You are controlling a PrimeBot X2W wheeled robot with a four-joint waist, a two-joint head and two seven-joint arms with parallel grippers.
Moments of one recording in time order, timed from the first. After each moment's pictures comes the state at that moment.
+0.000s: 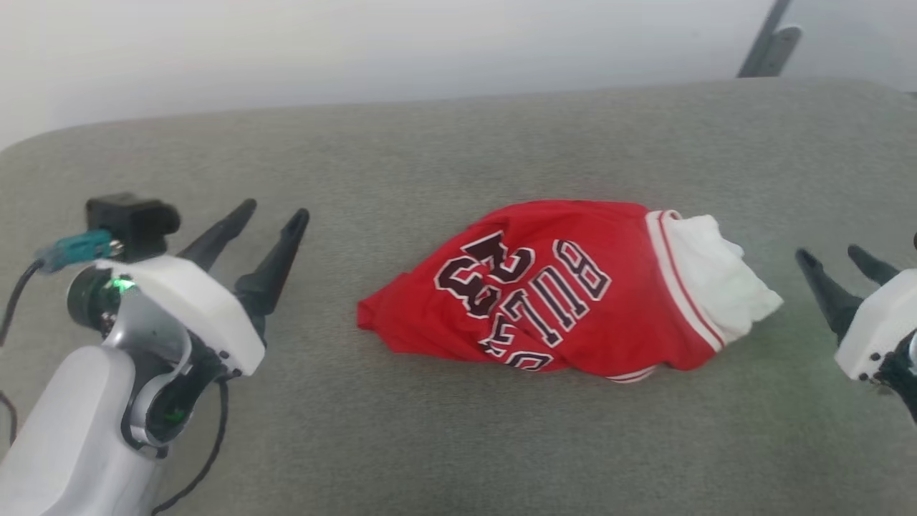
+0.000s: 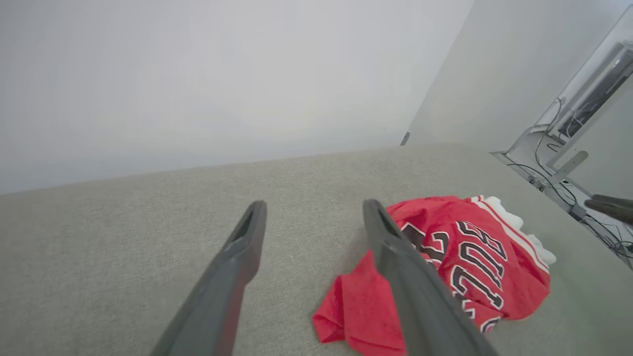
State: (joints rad) left arm -0.40 0.46 -0.24 0.08 -0.75 -0.09 0.20; right arm -0.35 -0.51 0.08 0.31 0.63 0.13 0.34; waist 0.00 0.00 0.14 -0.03
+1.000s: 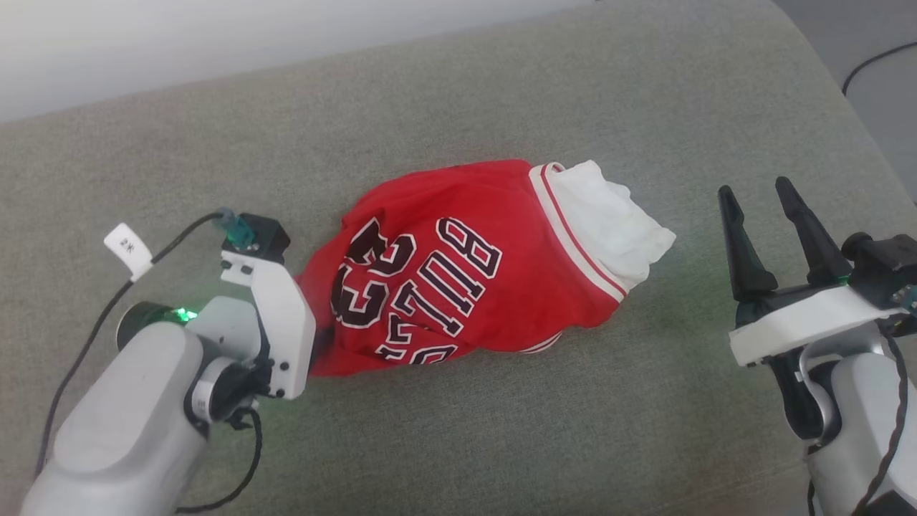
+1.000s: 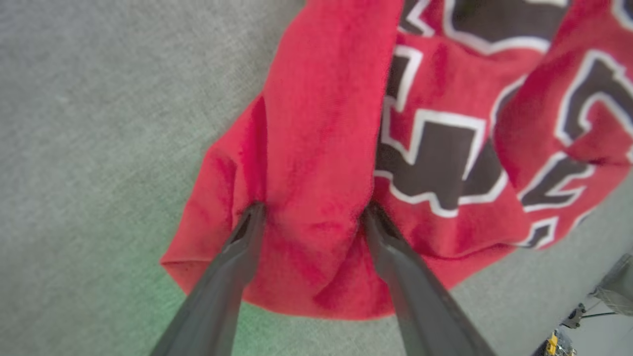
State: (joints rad) left arm -0.55 0.47 -0.50 0.28 -0.72 0.06 0.82; right arm -0.36 -0.25 0.10 0.29 0.40 0.13 -0.24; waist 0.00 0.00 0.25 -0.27
